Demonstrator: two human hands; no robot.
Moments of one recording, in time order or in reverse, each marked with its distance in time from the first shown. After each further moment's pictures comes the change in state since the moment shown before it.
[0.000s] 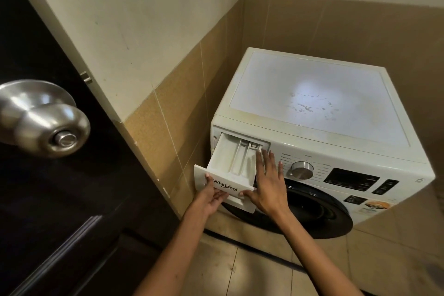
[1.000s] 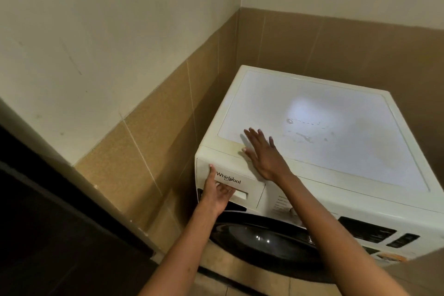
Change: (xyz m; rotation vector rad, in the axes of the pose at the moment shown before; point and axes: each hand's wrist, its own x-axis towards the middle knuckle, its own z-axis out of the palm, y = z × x) left_hand 0.073 0.047 0.102 -0.167 -0.199 0.039; right_hand 0.180 0.058 -0.035 0.056 -0.098 -0.177
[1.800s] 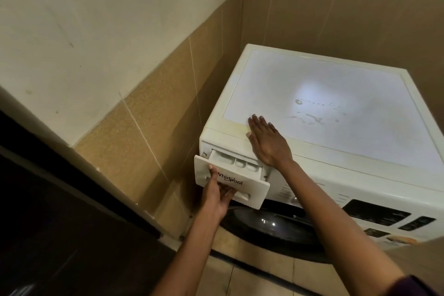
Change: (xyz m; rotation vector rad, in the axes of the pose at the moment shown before) left_hand -0.011 -0.024 -0.037 -0.030 0.097 0.041; right_hand 0.003 -0.001 0.029 -0.075 0.001 0.031
